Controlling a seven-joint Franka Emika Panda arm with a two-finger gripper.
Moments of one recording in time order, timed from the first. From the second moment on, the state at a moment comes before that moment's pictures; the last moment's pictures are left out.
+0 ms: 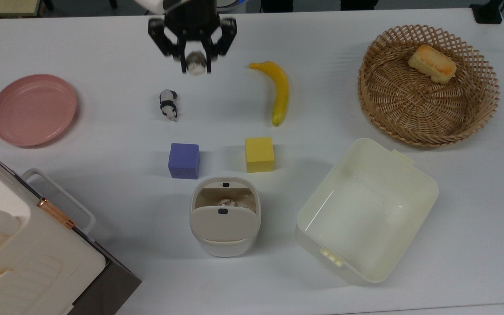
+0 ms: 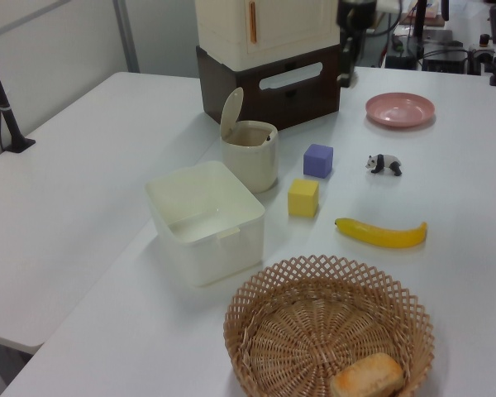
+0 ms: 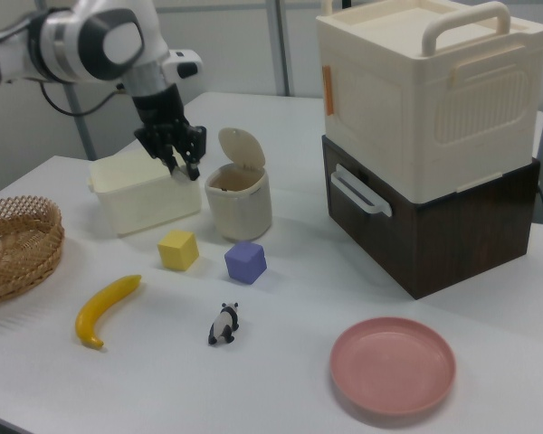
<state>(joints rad) 0.13 0.13 -0.09 -1.58 -0.05 1.82 -0.04</state>
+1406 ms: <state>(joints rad) 0.17 0.43 -0.08 -1.54 -0.01 2.57 0.03</state>
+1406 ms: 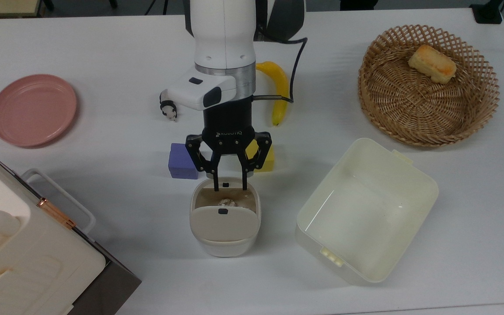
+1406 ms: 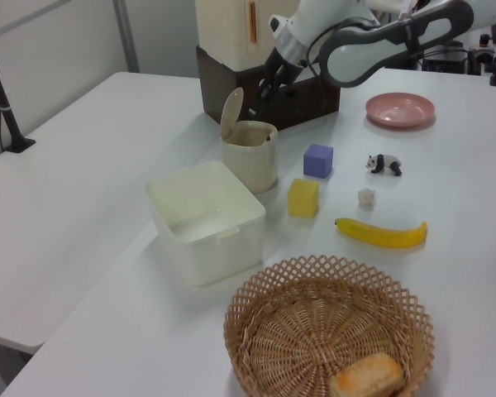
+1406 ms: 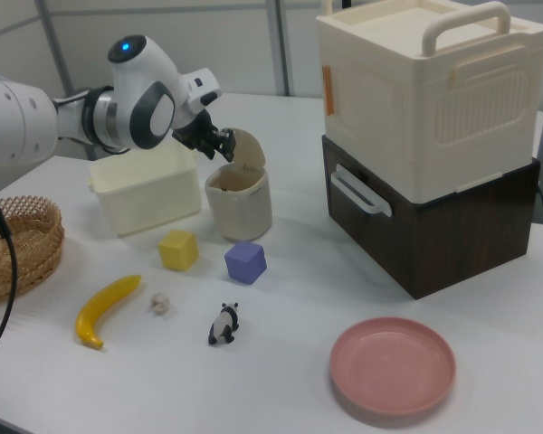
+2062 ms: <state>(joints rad) 0.16 0.23 -0.09 -1.59 -0.04 1.92 0.05</state>
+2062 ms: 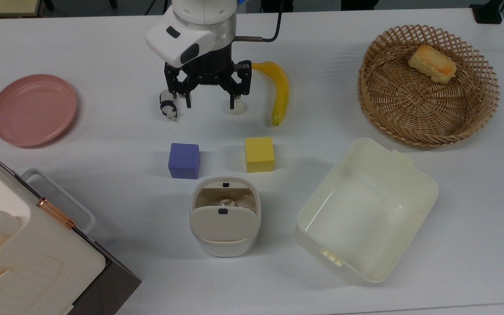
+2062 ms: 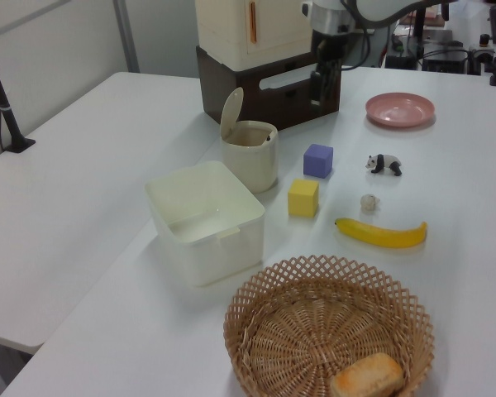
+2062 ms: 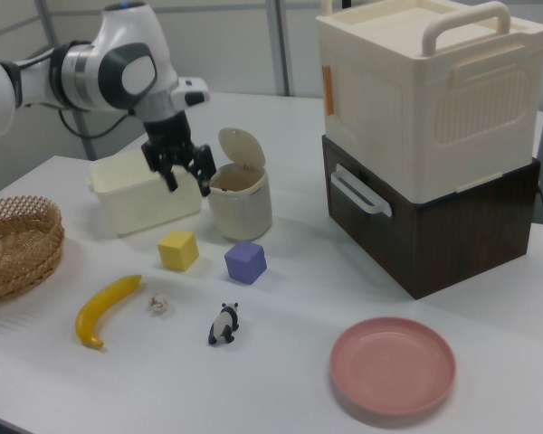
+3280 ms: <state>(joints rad) 0.19 0.21 -0.03 -2.10 -0.06 2.20 0.05</state>
